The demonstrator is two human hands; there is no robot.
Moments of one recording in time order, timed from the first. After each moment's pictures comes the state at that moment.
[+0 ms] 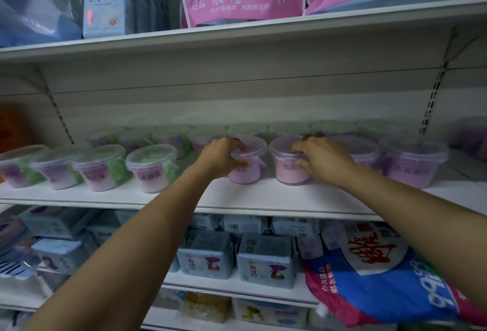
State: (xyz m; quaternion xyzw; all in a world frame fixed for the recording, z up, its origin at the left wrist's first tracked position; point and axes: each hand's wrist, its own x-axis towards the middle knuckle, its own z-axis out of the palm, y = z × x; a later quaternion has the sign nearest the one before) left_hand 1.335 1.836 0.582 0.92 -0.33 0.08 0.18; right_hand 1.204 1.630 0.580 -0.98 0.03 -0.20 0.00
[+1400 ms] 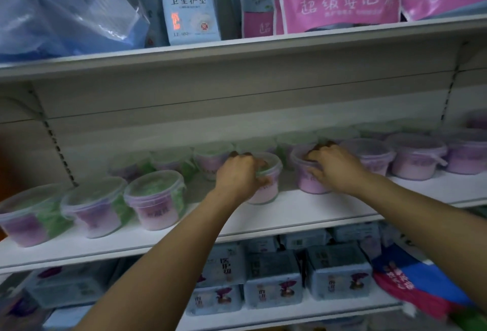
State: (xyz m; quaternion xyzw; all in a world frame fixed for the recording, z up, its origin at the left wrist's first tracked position) left_hand 1.426 1.964 0.577 0.87 -0.45 0.15 0.13; right_hand 1.292 1.785 0.577 -0.96 0.16 -0.21 -0.05
